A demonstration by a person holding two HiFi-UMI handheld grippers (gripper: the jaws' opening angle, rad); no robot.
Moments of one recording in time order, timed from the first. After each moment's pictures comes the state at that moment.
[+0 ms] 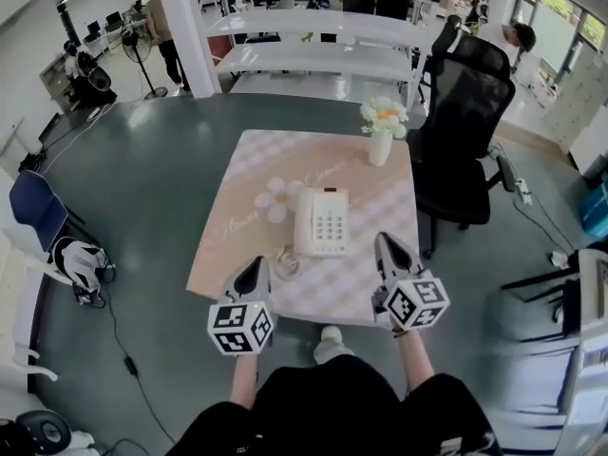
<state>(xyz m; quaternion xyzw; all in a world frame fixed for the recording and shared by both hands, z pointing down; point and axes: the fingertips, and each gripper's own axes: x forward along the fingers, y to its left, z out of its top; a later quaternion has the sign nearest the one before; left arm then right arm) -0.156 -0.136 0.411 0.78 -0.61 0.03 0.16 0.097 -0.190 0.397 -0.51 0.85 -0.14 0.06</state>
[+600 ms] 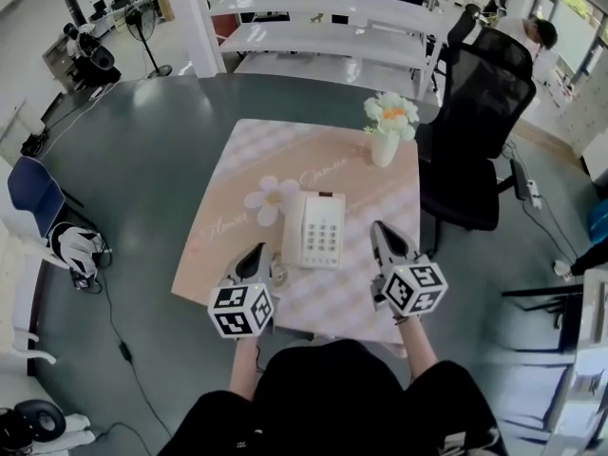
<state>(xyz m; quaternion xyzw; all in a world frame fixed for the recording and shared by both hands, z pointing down) -0.127 -0.229 0.455 0.76 -0.62 0.05 0.21 0.110 -0.292 0.439 -0.47 0.87 -0.16 0.01</state>
